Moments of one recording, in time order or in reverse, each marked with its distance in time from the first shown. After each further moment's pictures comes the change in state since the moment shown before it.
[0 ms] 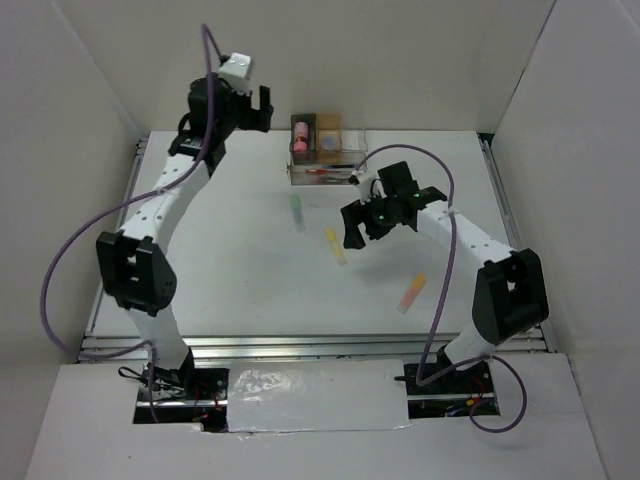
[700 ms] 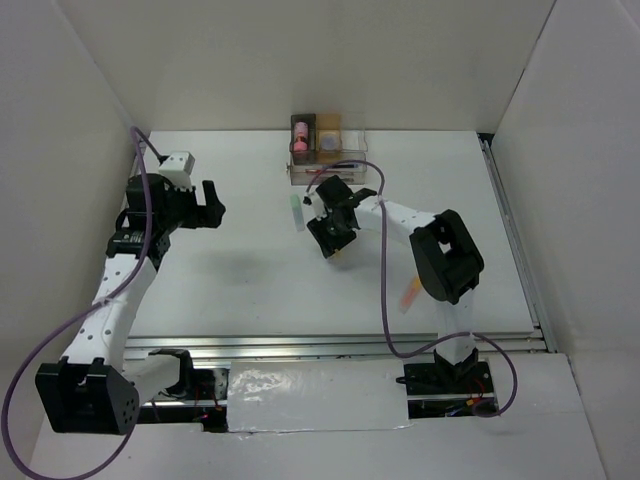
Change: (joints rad) left arm 0.285 -0.877 -0.952 -0.288 0.106 -0.105; right arm 0.290 0.414 0.222 -0.017 0.310 0.085
